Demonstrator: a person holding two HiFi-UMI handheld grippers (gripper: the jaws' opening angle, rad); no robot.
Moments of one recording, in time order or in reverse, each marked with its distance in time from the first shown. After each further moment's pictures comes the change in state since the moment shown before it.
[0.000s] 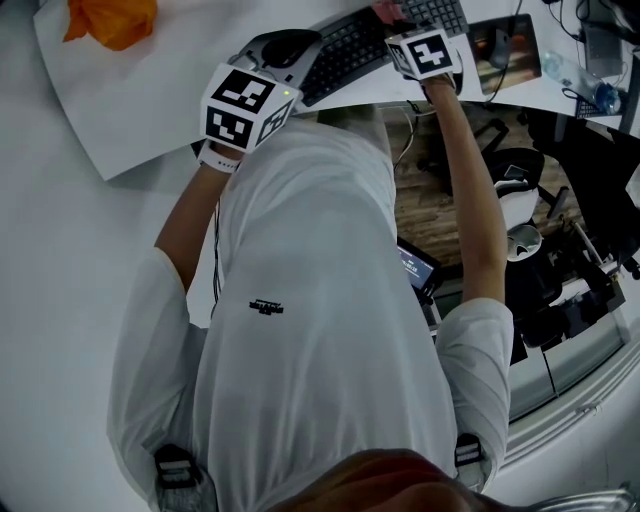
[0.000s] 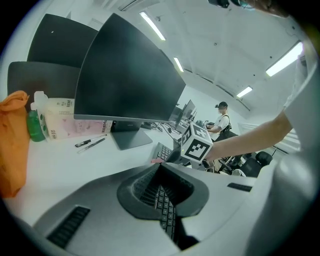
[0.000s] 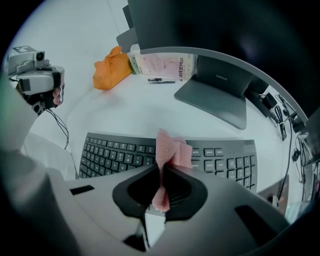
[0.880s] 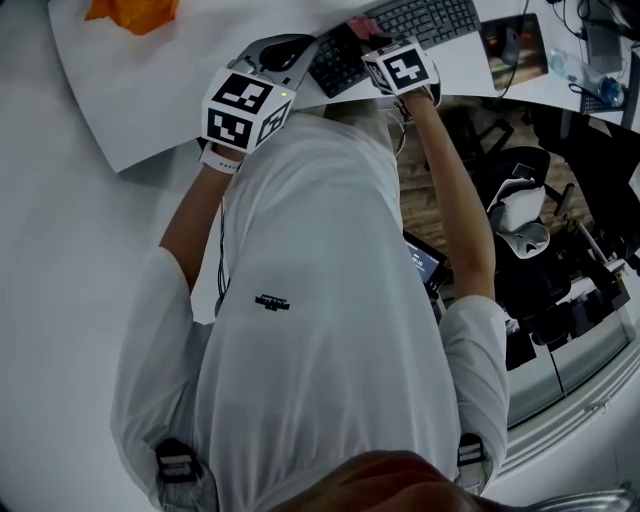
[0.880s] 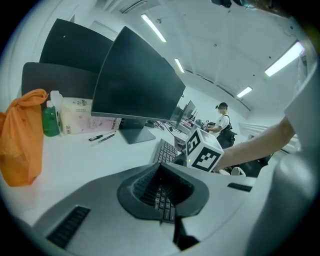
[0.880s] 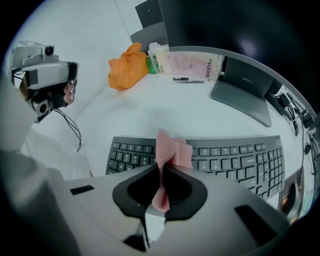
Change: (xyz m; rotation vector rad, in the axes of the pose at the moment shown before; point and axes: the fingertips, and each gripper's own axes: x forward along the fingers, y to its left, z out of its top) left arm -0.048 0.013 -0.028 -0.002 -0.009 0.013; right arm 0.012 0.103 0.007 0.006 -0.026 0.061
